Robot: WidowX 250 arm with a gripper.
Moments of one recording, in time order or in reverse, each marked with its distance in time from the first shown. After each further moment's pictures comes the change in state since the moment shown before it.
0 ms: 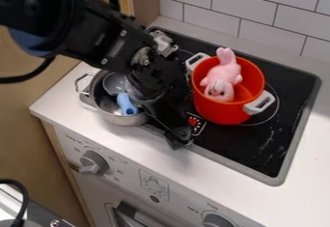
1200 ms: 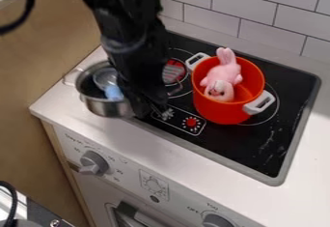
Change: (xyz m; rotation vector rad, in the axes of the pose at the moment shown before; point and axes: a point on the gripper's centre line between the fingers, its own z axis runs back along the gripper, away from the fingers) arm 0.000 0.019 0.050 -0.081 0.165 -0.032
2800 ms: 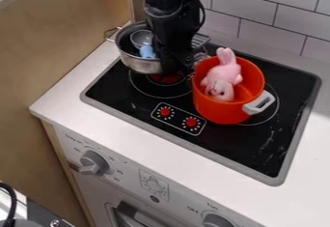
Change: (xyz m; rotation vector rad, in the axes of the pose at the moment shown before) arm 0.065 0.040 -0.039 0.077 -0.051 -0.122
